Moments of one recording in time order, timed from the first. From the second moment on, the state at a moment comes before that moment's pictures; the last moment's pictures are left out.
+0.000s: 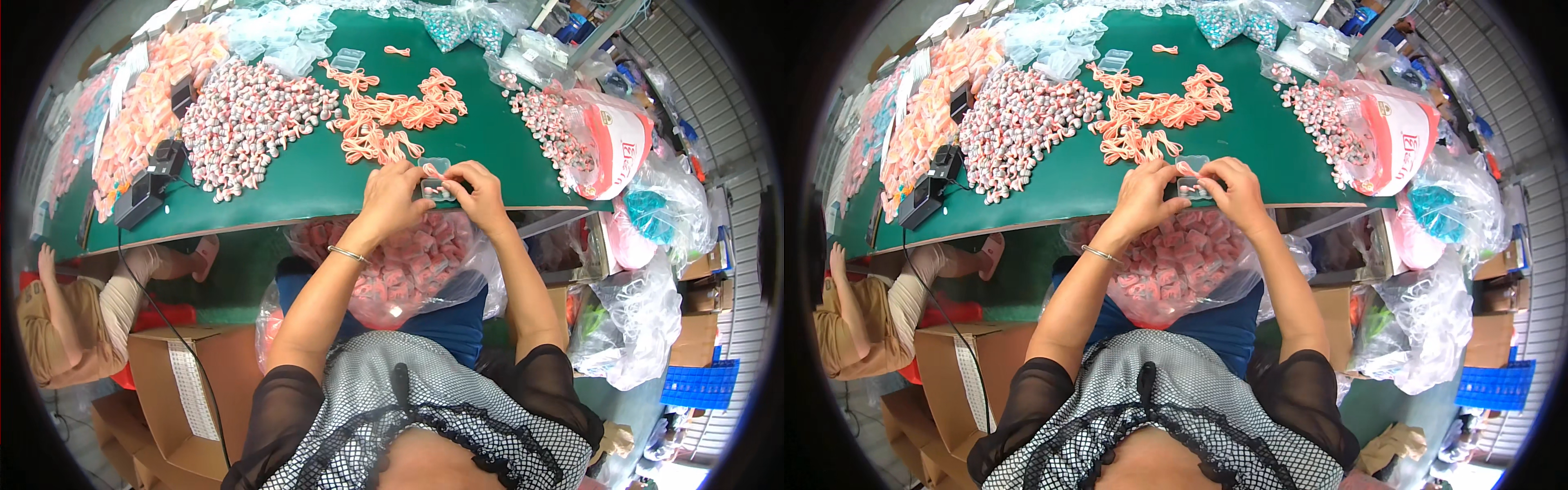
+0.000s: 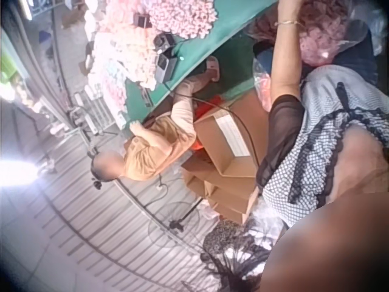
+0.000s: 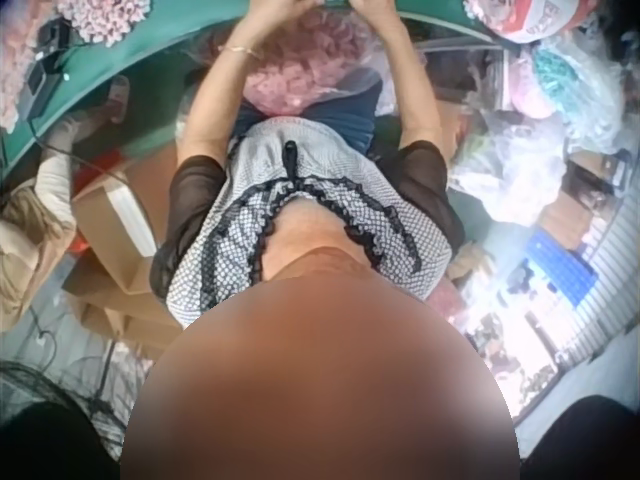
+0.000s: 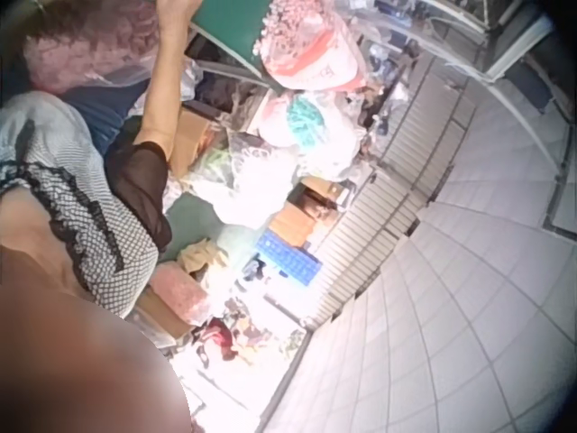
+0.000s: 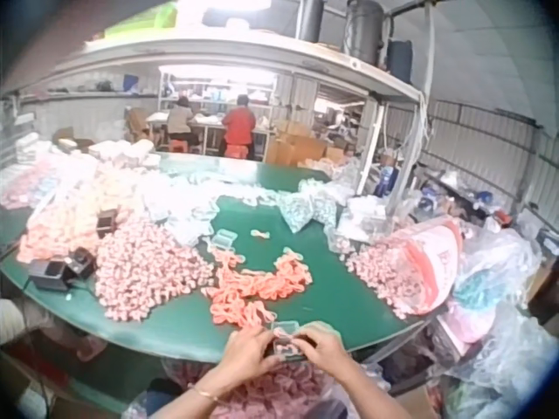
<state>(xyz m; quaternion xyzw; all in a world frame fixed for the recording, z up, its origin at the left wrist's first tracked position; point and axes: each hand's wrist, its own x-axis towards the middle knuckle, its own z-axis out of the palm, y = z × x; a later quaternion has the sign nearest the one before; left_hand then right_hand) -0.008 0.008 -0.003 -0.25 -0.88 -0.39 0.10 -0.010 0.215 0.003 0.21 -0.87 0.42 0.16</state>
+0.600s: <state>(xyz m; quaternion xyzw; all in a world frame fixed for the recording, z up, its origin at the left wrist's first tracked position) -0.008 0.007 -0.001 -0.26 -0.88 -0.38 0.09 -0.007 0.219 0.007 0.29 -0.89 0.32 0.16</state>
